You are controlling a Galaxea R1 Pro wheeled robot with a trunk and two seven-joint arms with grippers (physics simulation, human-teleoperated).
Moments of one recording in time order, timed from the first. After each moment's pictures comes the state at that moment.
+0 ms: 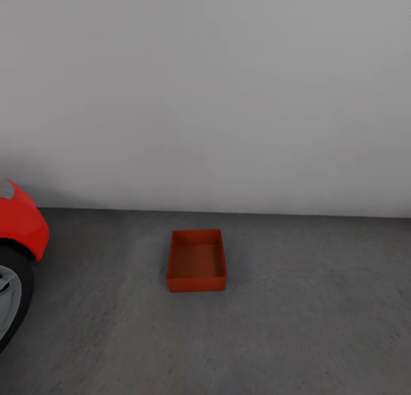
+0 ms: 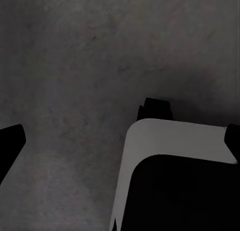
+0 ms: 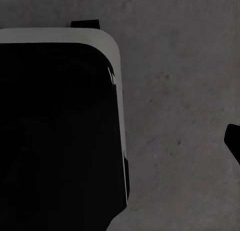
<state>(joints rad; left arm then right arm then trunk) -0.35 0.07 -0.08 -0.01 0.22 -0.05 0.08 -0.16 -0.02 0.43 0.03 -0.50 -0.19 -0.09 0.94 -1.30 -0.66</state>
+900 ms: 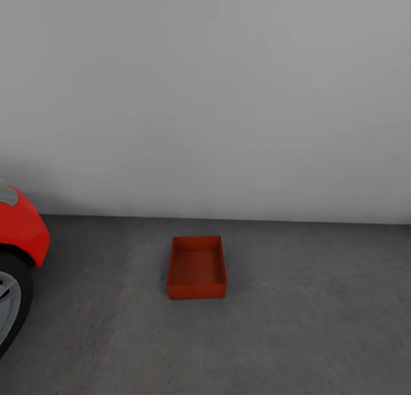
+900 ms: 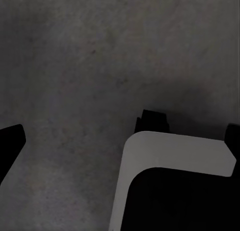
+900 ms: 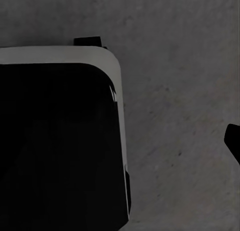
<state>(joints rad) -0.35 0.07 -0.08 -0.01 0.22 -0.05 0.08 -0.16 -0.02 0.43 0.03 -0.50 -0.19 -0.09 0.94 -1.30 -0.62</state>
